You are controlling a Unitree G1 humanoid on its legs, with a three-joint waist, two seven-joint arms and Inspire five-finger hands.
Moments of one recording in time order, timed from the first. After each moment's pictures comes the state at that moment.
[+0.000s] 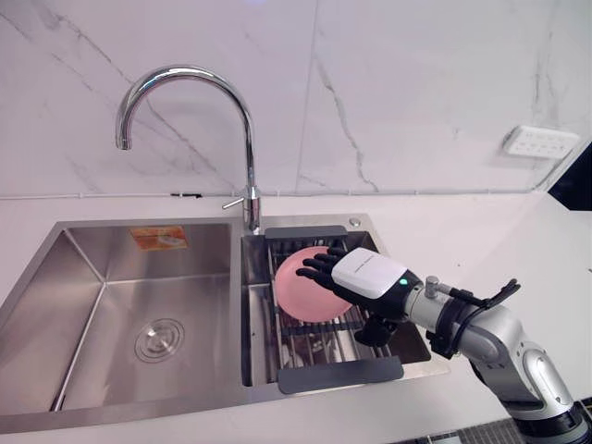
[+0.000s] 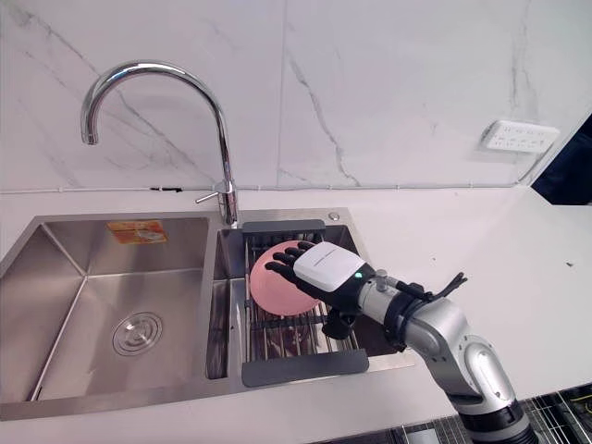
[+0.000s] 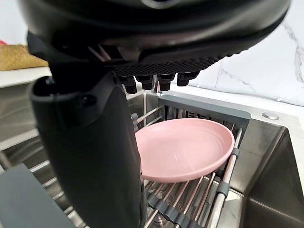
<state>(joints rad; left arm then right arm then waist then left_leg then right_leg) 0.26 0.15 0.25 1.04 -0.05 -0.04 0.03 -0.08 -0.59 0.11 -0.44 -0.79 -0.35 0.68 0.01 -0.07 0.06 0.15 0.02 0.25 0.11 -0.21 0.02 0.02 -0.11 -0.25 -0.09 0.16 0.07</state>
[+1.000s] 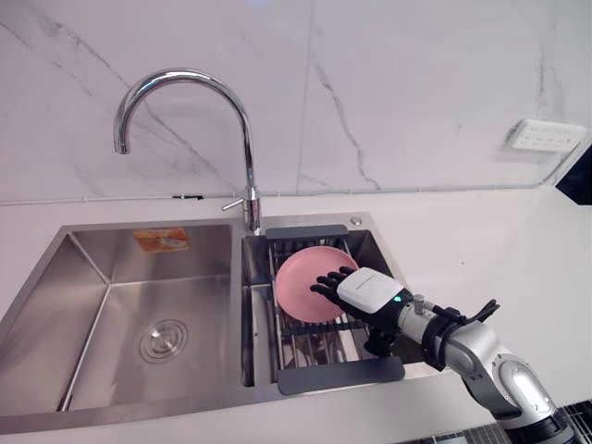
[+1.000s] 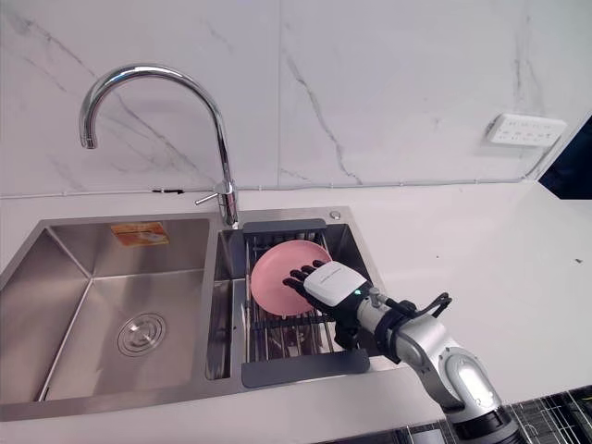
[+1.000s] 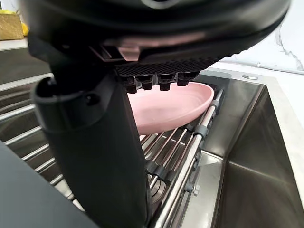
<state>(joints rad) 0.25 0.15 0.19 1.04 -0.06 -0.03 0.04 -0.03 -0.58 0.19 -0.29 -0.97 -0.32 0.55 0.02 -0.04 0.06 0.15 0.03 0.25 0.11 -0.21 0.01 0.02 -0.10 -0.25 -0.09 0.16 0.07</state>
